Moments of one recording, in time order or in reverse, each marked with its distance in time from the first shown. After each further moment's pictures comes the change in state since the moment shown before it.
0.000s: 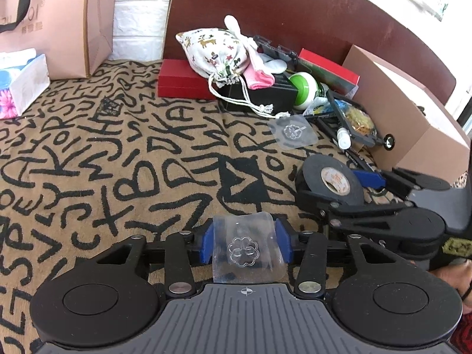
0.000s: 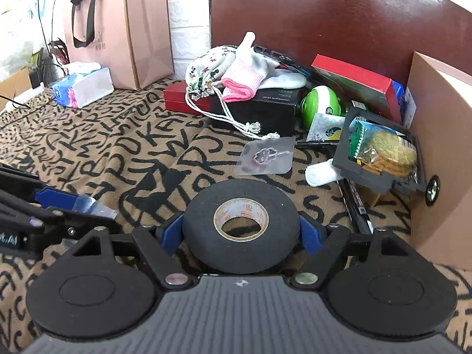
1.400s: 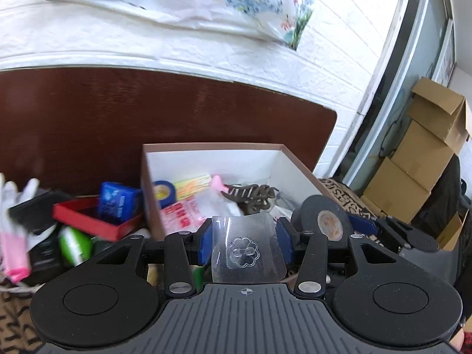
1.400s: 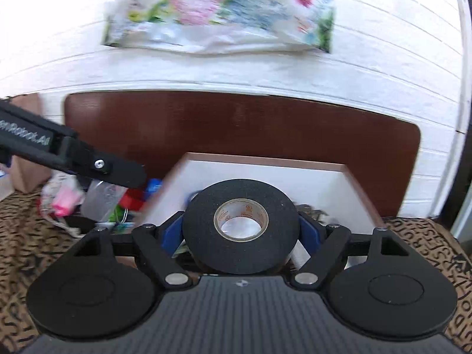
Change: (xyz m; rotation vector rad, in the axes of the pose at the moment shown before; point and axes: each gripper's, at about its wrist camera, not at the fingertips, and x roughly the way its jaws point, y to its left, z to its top) left arm 0.032 -0.261 0.162 0.227 -0.159 -0.347; right arm -0.173 -0.187 0.039 0.141 -0.272 -0.394
